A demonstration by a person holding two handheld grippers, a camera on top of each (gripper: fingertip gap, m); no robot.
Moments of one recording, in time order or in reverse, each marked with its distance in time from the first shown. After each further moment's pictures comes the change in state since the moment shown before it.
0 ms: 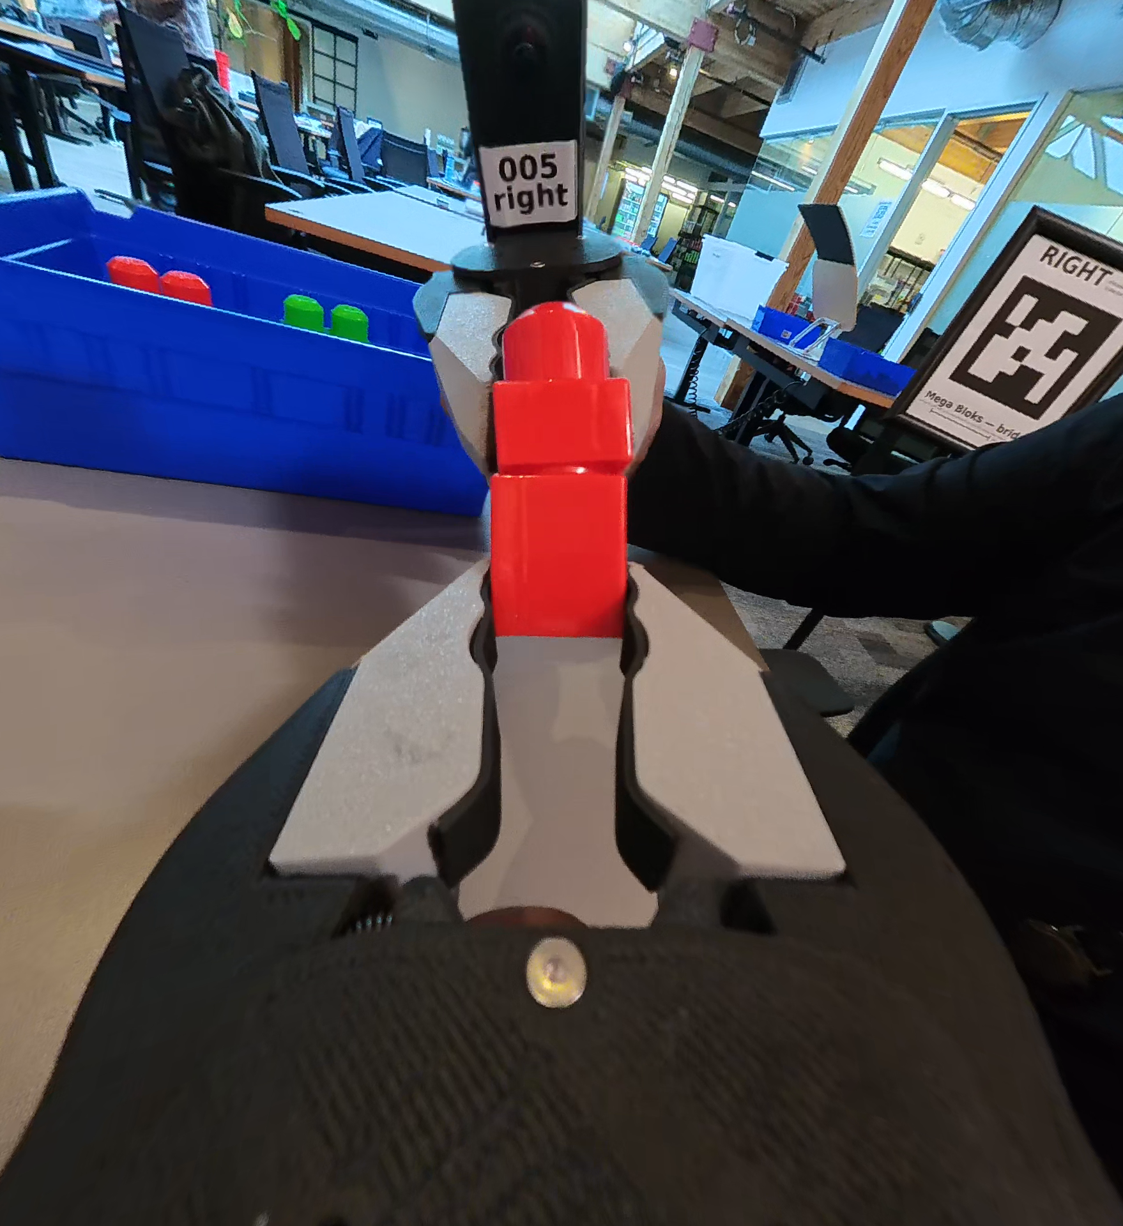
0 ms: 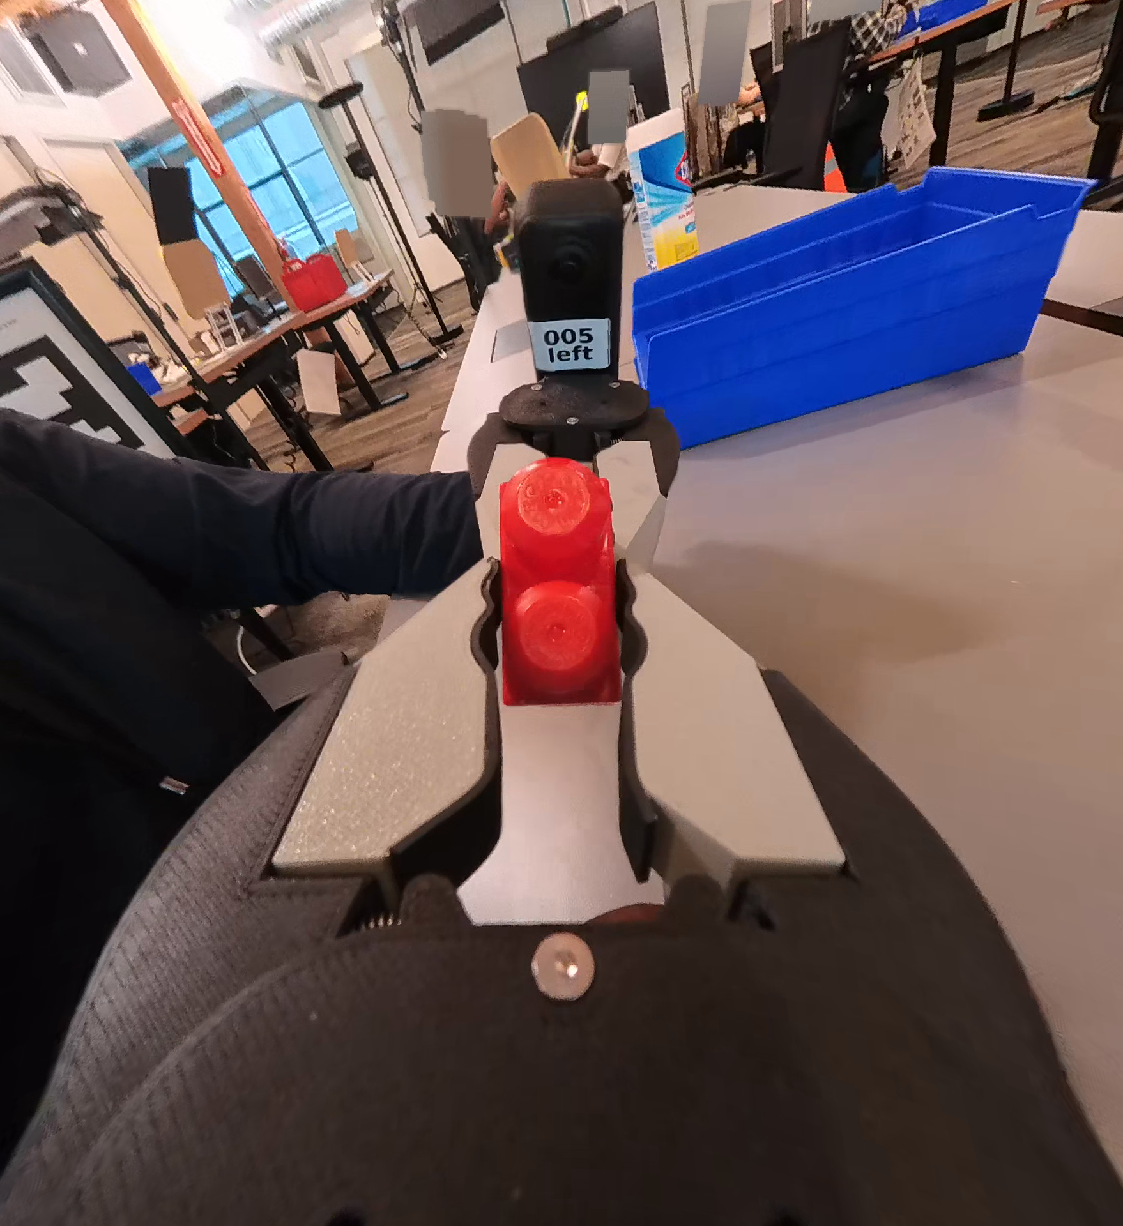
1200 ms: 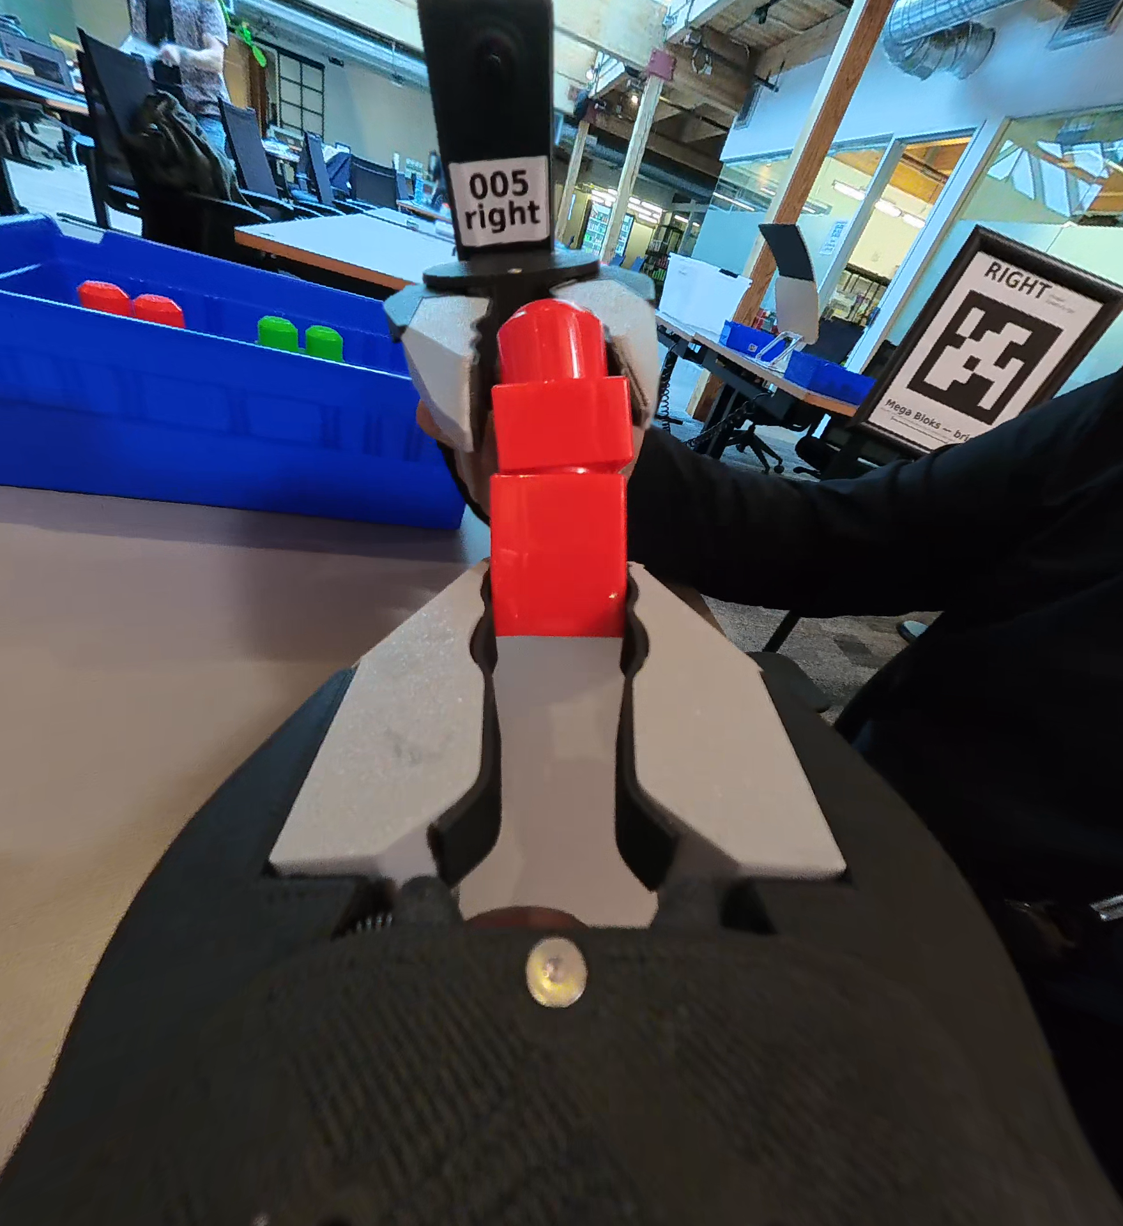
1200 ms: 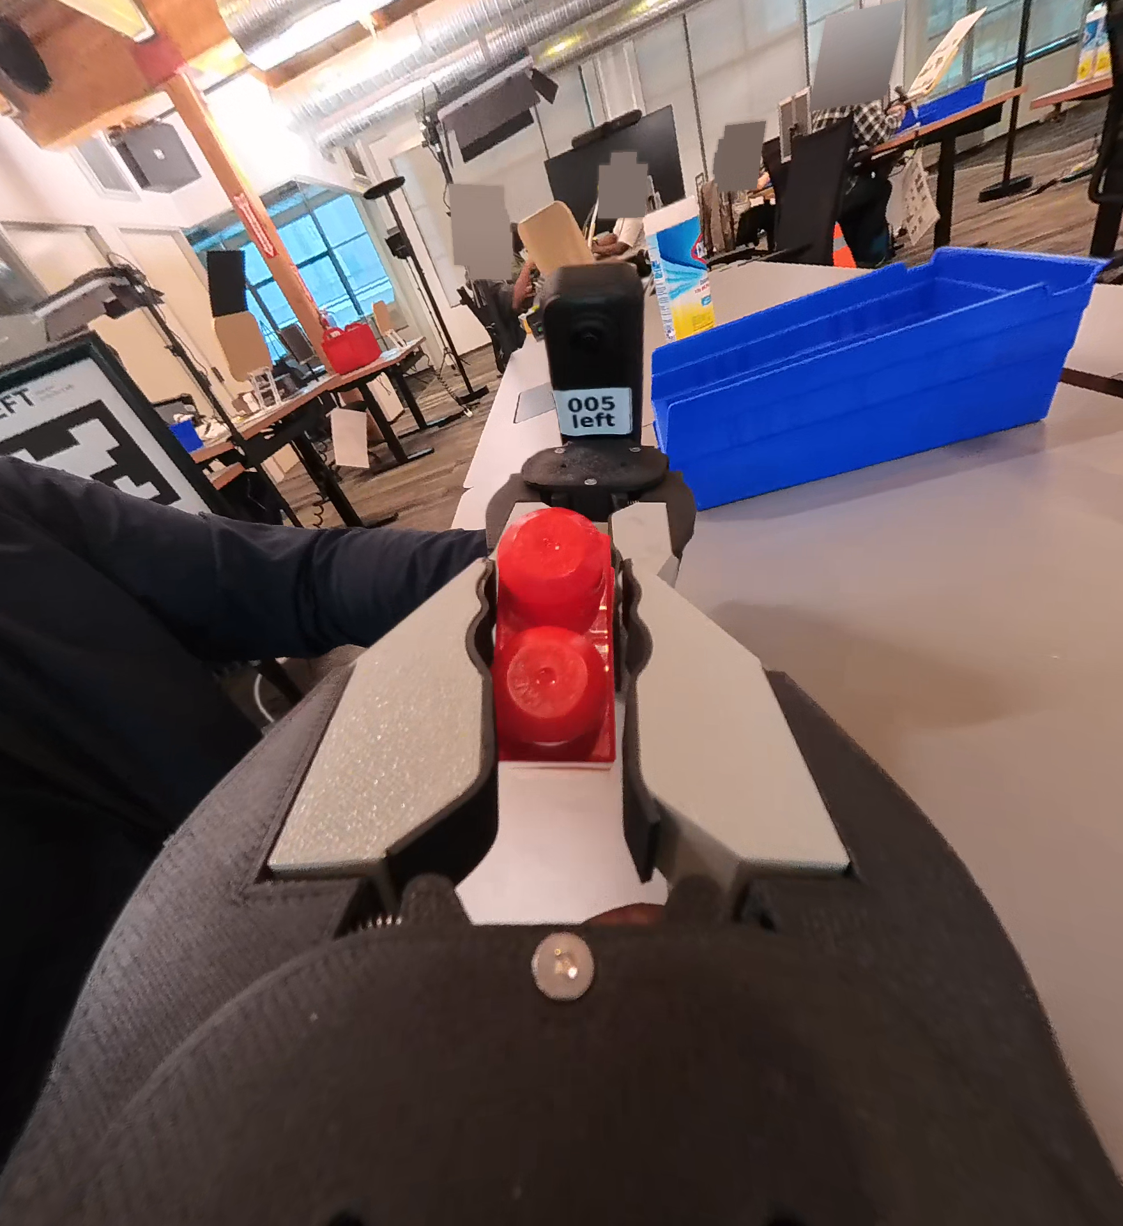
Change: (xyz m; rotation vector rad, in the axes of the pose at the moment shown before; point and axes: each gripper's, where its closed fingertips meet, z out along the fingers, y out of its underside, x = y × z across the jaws) left arm 0.007 -0.004 -0.005 0.025 0.049 0.007; right arm -0.007 -0.018 0.015 0.088 -0.031 -0.001
